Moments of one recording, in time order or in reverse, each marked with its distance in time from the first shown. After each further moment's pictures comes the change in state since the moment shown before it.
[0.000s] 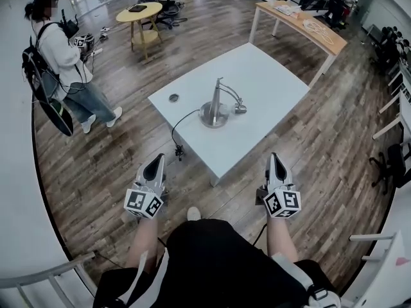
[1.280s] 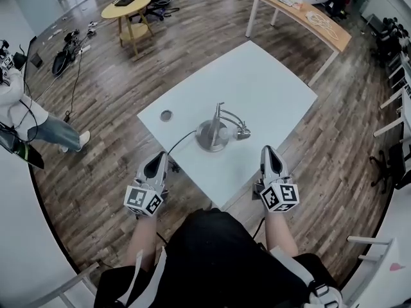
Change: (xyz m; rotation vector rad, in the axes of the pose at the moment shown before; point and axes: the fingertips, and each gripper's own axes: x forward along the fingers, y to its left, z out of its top) left arm 0.140 0.071 -0.039 -0.016 0.087 -0.057; right arm 0.158 -0.026 -0.020 0.029 0.065 0.016
